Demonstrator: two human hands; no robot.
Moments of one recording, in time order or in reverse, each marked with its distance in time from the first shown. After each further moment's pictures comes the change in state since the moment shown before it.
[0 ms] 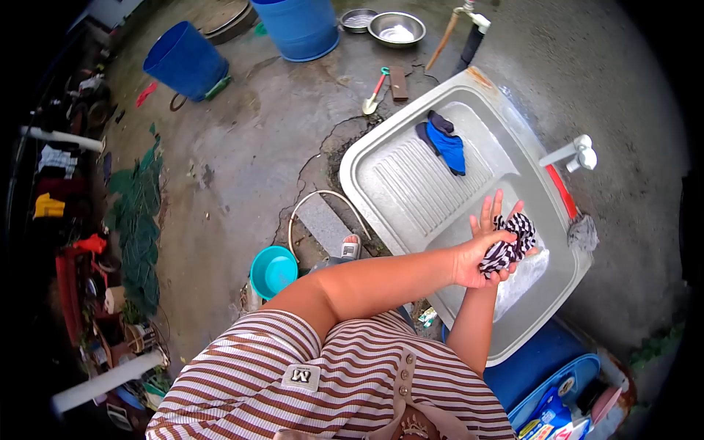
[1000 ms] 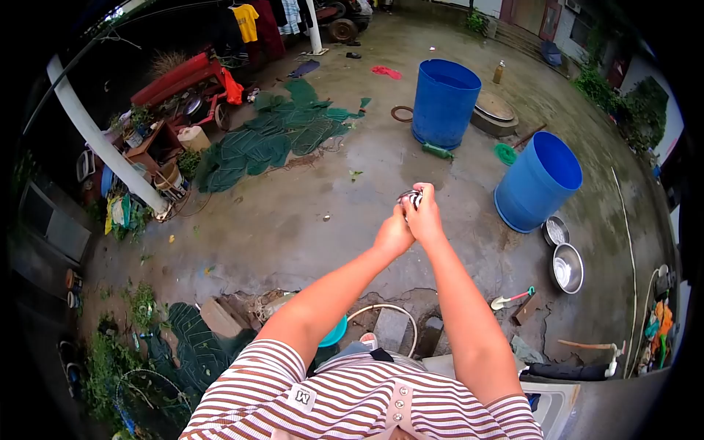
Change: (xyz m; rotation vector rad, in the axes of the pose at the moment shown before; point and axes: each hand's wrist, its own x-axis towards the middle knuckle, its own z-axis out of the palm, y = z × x) left_hand -0.619 0.187 -0.147 0.742 2.149 1.346; right_hand 0.195 0.740 0.074 -1.662 -0.900 0.488
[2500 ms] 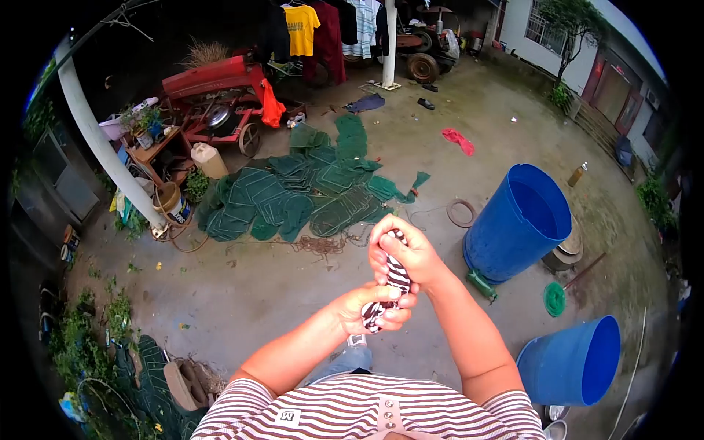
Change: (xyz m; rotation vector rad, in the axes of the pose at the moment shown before) left_hand 0.534 -0.077 -0.187 -1.821 -0.678 -0.170; right_hand 0.600 -0.069 0.255 1.171 -1.271 -0.101
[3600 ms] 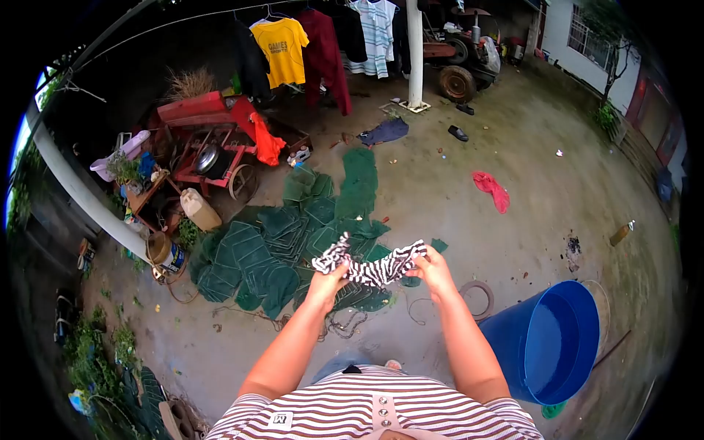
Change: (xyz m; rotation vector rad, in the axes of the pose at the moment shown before) left_hand 0.383 0.429 -0.250 0.599 1.152 0.668; right_hand 0.297 -0.021 -0.603 -0.111 0.571 0.267
